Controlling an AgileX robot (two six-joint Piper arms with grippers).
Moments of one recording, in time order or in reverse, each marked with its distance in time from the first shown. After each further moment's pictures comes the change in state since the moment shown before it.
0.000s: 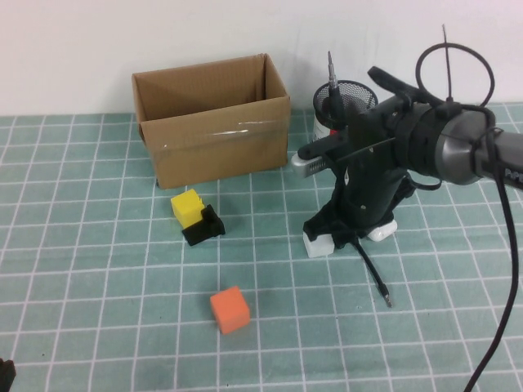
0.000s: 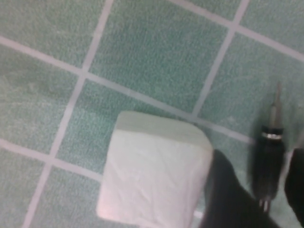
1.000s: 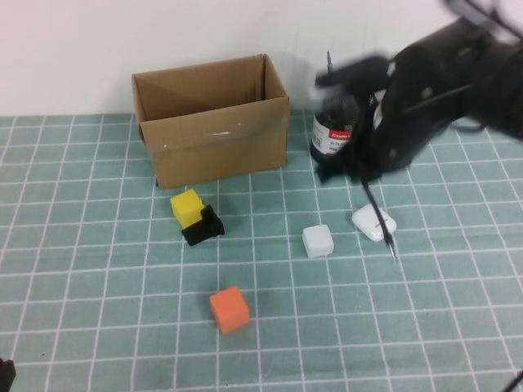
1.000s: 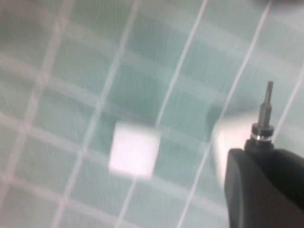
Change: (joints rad) right arm 0.002 -0.306 0.002 -0.074 -0.087 0.051; left arm 0.000 0.000 0.000 0.000 0.000 0.000
